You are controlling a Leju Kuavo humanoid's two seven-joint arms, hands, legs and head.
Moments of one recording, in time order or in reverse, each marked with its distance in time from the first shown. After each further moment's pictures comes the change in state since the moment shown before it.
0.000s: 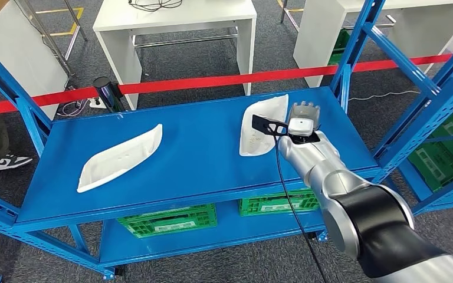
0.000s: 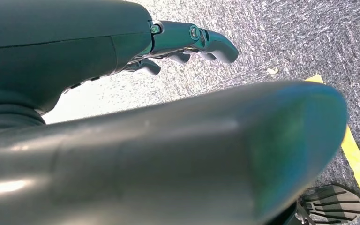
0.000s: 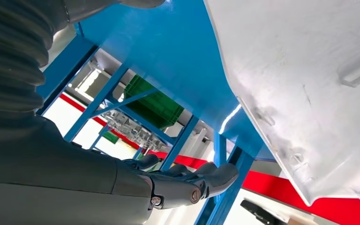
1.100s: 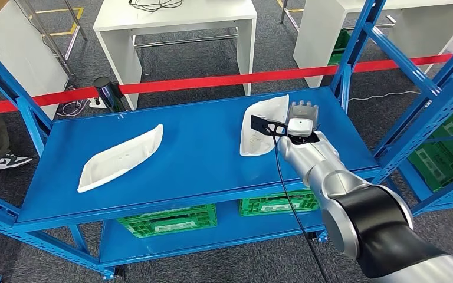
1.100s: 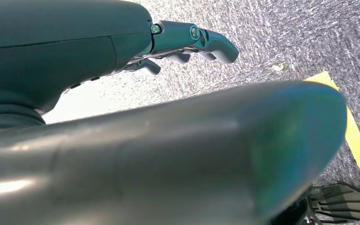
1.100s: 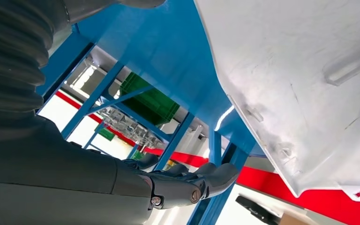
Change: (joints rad) left arm 0.019 0.000 0.007 0.000 0.016 0.000 -0.011; right arm 0.000 0.004 -0.008 0.000 0.018 -0.004 -0.020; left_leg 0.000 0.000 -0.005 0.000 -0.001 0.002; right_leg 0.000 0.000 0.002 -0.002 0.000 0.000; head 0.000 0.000
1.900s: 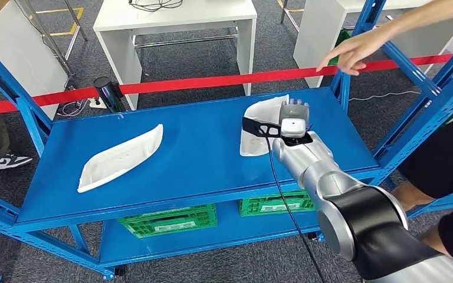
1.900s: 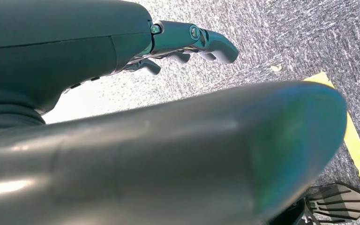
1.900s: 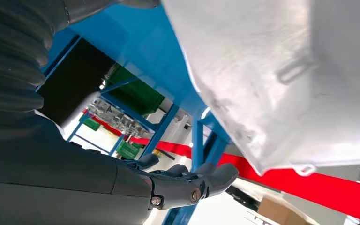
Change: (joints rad) left arm -0.003 0.000 0.000 0.000 -0.003 0.000 -0.004; right arm 0.000 0.034 0.000 0.000 0.039 -0.021 -0.048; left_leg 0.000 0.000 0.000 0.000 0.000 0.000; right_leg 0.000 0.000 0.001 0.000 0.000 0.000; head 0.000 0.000
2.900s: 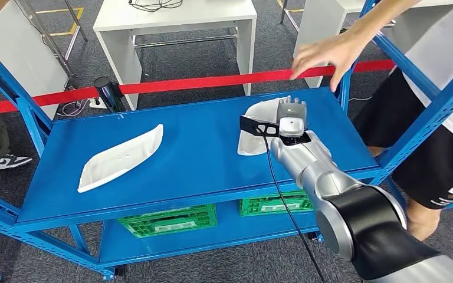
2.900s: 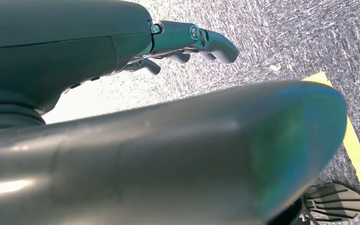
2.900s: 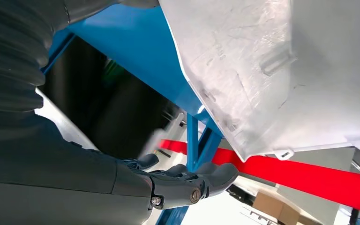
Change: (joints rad) left arm 0.000 0.000 0.008 0.000 0.015 0.000 -0.002; right arm -0.004 0.011 0.005 0.000 -0.001 -0.016 -0.015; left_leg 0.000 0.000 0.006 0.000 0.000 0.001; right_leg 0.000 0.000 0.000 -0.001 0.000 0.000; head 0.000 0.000
